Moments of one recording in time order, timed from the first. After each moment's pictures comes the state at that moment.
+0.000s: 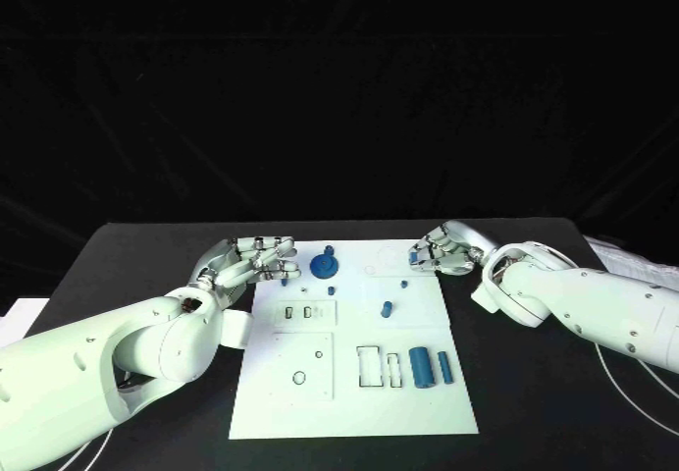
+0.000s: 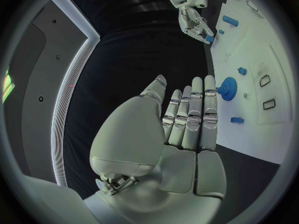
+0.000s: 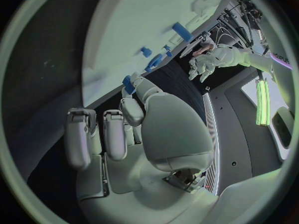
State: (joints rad) left arm 1.13 -0.85 0.01 1.63 -0.03 -0.41 0.36; left_hand 1.44 -0.04 0.09 0.13 0.11 0.98 0.22 0.08 0.07 1.07 0.16 0.08 0.07 1.15 0.11 0.18 0.23 0.17 1.05 0.21 0.24 0.13; right arm 1.15 -0.89 0.01 1.31 -1.06 -0.35 0.15; right_hand 1.32 -0.01 0.27 -0.05 0.17 1.10 0.11 0.14 0.09 1.36 0.02 1.13 1.21 1.46 -0.05 1.47 1.31 0.05 1.46 0.07 1.49 1.31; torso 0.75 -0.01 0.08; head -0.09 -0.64
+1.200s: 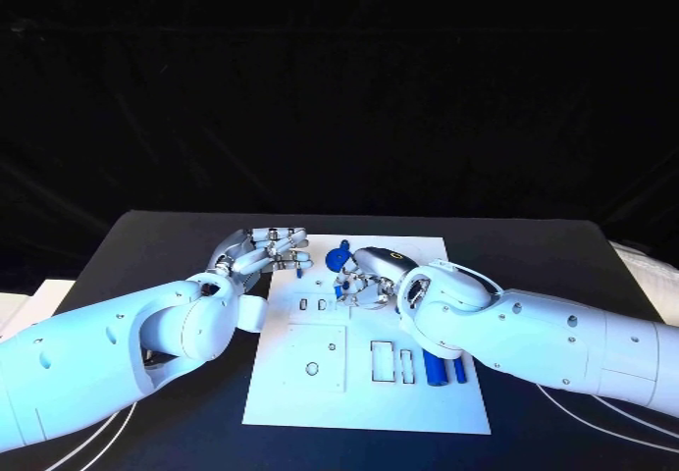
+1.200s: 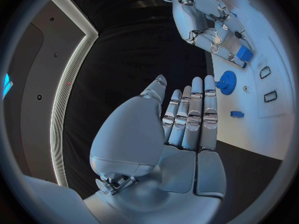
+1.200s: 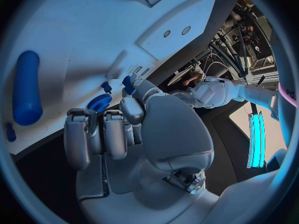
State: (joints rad) left arm 1.13 -0.84 0.01 1.59 0.00 -0.41 0.36; left_hand 1.44 -0.04 0.10 0.12 0.11 0.98 0.22 0.08 0.07 1.07 0.16 0.08 0.07 1.15 0.11 0.18 0.23 0.17 1.05 0.21 0.24 0.13; right arm 1.14 -0.63 -0.02 1.51 -1.46 -0.33 -0.26; right_hand 1.32 0.00 0.28 -0.05 0.17 1.10 0.11 0.14 0.09 1.35 0.02 1.10 1.19 1.46 -0.05 1.47 1.31 0.05 1.46 0.06 1.49 1.31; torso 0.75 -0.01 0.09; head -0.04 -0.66
